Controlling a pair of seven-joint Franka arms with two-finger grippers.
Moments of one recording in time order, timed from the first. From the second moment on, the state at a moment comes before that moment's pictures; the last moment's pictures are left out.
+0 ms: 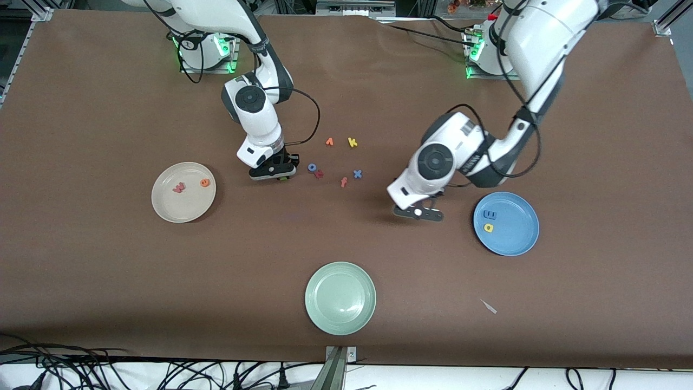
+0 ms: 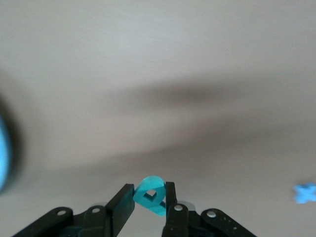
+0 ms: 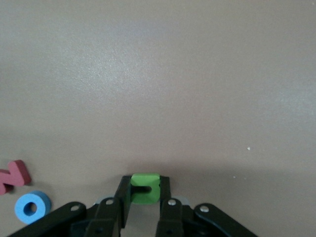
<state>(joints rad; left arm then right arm) -0.05 0.64 -0.49 -1.64 0.28 2.00 -0.45 0.87 0.46 -0.24 -2.26 0.09 2.86 0.39</state>
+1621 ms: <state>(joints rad) 0.34 0.48 -0.53 -1.62 0.31 1.99 -0.06 0.87 0.20 -0.74 -2.36 0.10 2.54 -0.42</state>
